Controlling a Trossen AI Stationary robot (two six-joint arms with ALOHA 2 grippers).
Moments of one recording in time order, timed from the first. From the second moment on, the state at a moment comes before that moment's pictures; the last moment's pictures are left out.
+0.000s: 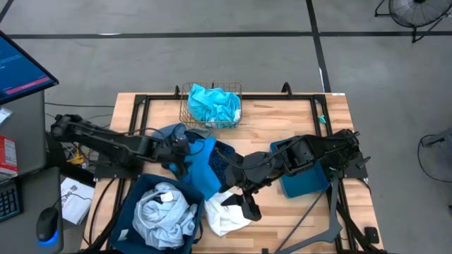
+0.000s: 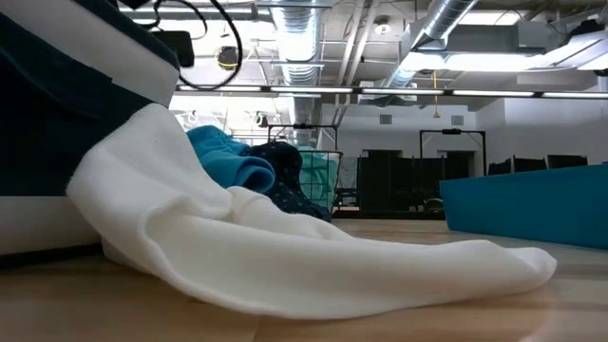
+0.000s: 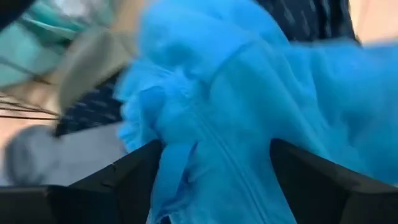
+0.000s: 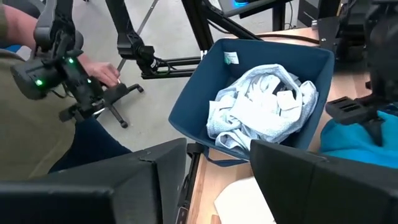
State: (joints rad) left arm -0.18 1.18 0.70 -0.58 -0.38 -0.43; right arm 0.41 1.94 2.35 -1.00 -0.03 0.35
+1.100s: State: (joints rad) left arm -0.17 0.73 0.85 -0.55 -0.26 -0.31; right arm 0.19 1.94 2.35 -1.02 0.08 0.27
